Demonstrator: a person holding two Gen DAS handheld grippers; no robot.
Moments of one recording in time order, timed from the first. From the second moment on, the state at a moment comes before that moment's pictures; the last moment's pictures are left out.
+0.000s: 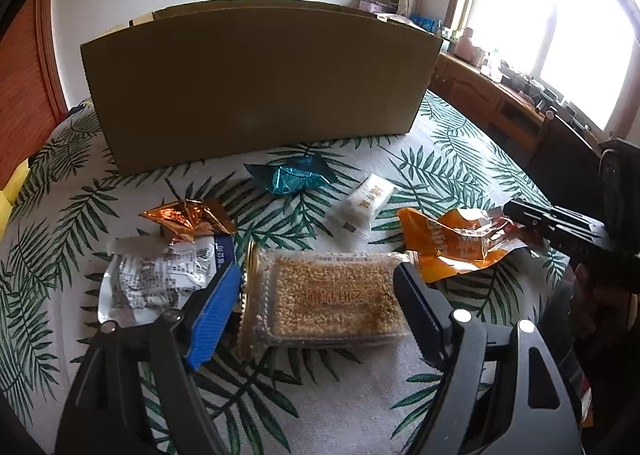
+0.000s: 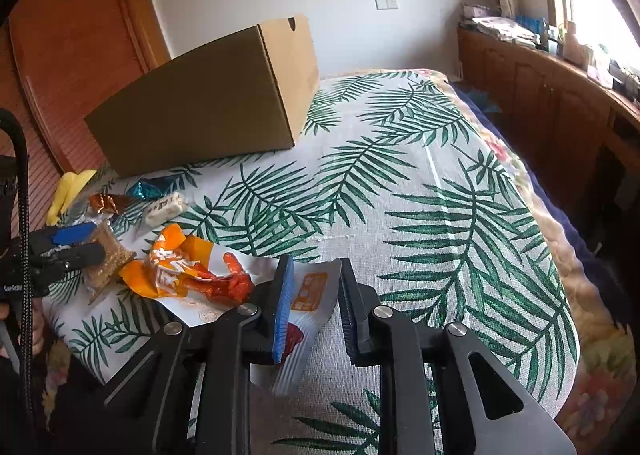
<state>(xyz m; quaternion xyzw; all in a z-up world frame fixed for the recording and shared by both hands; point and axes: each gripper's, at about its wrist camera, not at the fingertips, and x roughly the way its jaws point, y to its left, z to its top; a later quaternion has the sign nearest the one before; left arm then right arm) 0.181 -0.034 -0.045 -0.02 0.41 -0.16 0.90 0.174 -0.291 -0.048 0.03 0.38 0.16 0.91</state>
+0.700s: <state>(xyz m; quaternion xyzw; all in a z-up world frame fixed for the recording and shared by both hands) 0.188 -0.050 -0.056 -0.01 0.42 -0.17 0.89 0.172 -0.291 -0.048 0.02 0.38 0.16 0.91</state>
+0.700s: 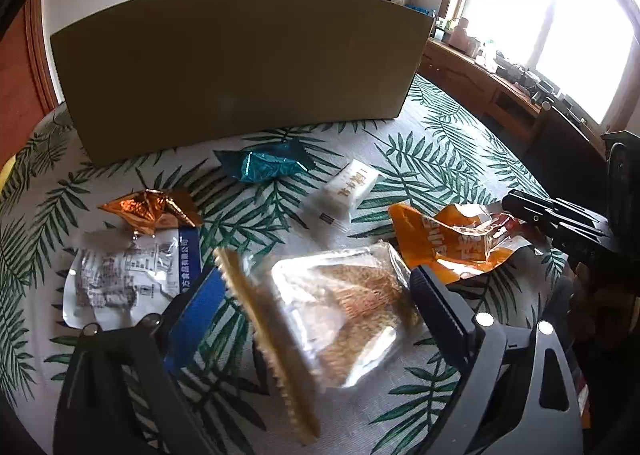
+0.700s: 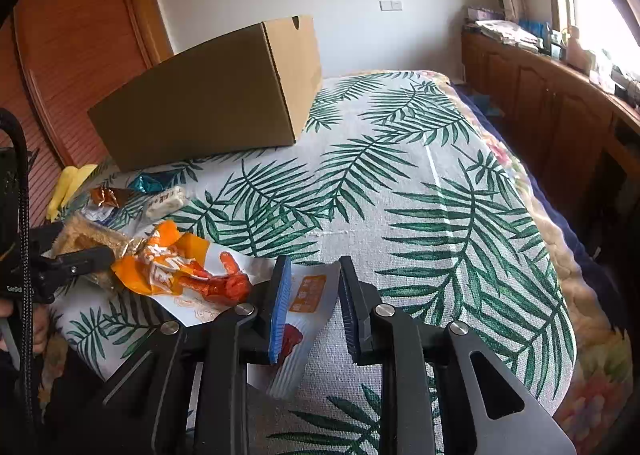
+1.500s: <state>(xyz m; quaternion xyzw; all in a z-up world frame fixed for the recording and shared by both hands) 0.170 -0.046 -0.043 -0.04 0.41 -0.21 0.88 0.163 -0.246 -0.037 -0.07 0.37 0.26 0.89</state>
